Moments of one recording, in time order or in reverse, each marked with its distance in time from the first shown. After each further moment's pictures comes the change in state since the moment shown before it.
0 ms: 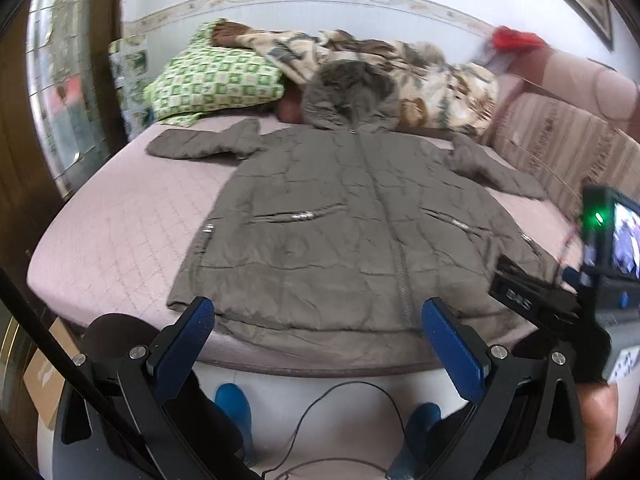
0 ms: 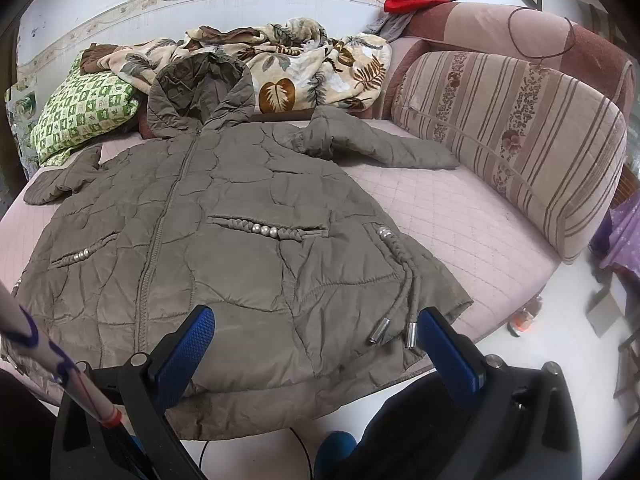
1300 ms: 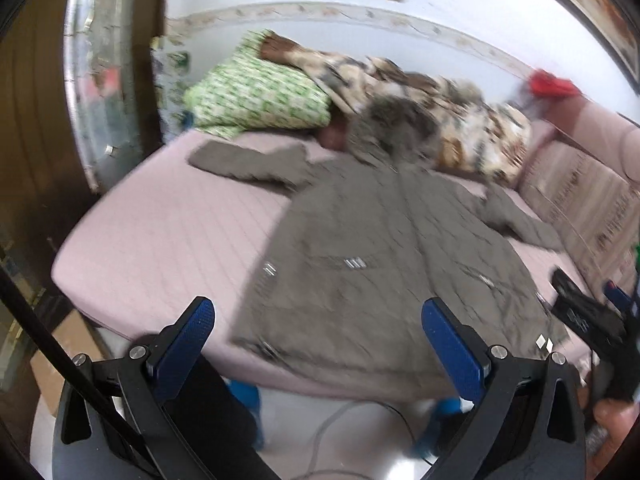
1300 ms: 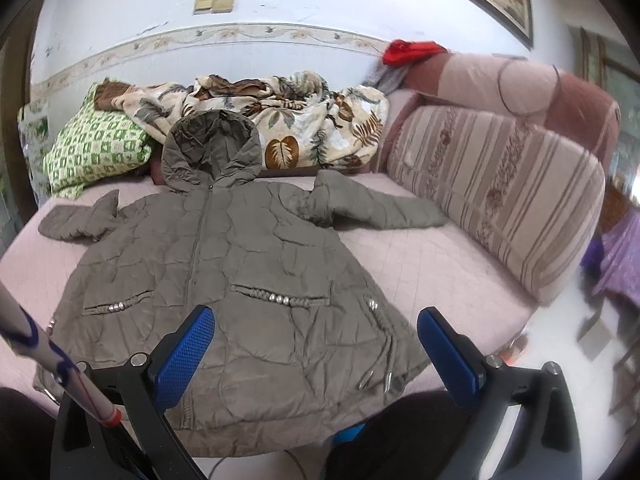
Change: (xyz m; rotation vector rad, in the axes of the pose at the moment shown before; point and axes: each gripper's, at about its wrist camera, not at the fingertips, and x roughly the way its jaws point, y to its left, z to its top) left arm -0.037 0.069 0.052 -0.146 -0.063 0.104; right arm -0.070 0.015 0.048 -0.030 -0.146 -0.020
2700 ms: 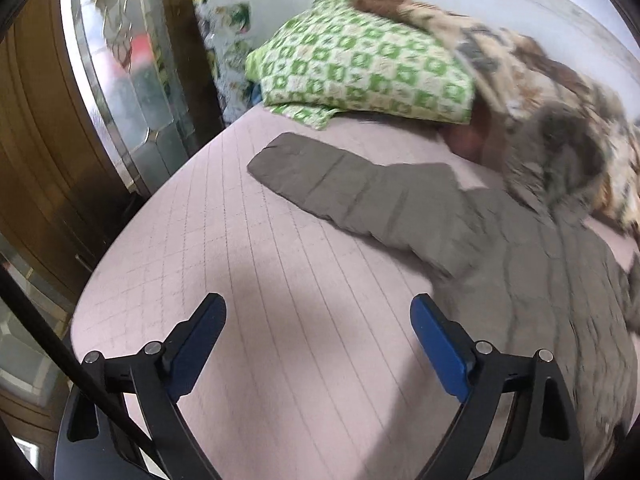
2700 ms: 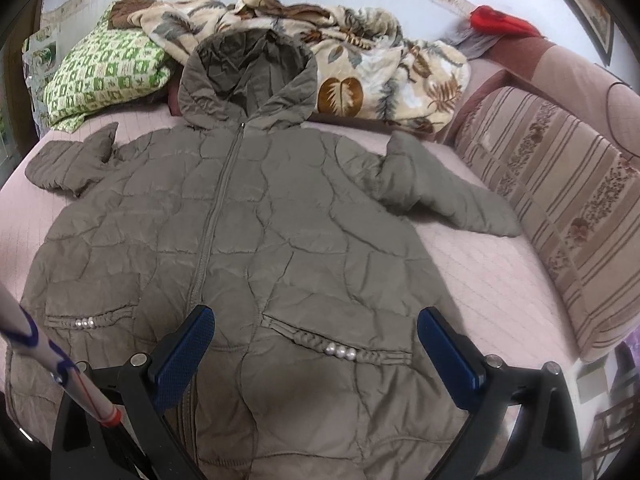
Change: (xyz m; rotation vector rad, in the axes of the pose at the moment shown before) left arm 0.270 0.129 0.173 -0.103 0.188 0.278; right arm 0.160 0.076 0.044 -0.159 0.240 0.089
